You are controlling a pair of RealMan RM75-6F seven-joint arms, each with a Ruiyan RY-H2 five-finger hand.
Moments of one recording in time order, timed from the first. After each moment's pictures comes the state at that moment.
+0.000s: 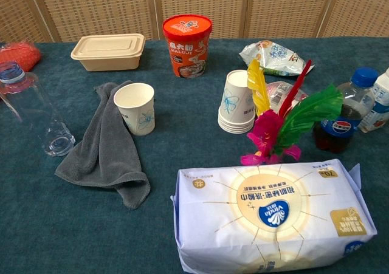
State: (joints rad) left arm -0.07 -1.06 -0.02 -1.70 1.54 1.53 0.01; right arm 0.06 -1.07 0.05 -1.66 -1.54 1.53 -0.13
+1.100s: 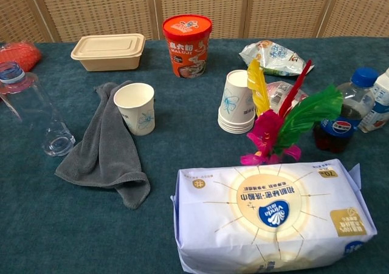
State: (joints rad) left arm -0.16 -1.06 0.01 -1.66 1.53 1.28 -0.49; right arm 0.03 -1.05 0.05 -1.70 -1.56 1.56 -0.12
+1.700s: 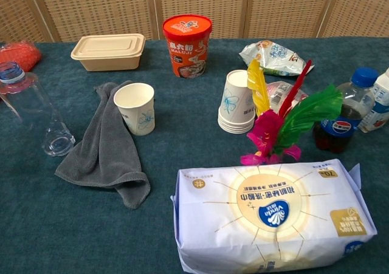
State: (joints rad) left arm -0.27 -1.28 0.02 -1.38 1.63 1.24 -0.97; right arm 0.02 -1.04 0.04 -1.71 -1.58 1.58 -0.09
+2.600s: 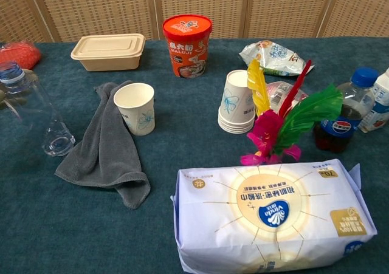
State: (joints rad) left arm -0.35 -1.47 0.04 -1.15 1.64 1.26 -1.09; right arm -0.01 -1.00 0.04 -1.75 -1.58 1.61 -0.09
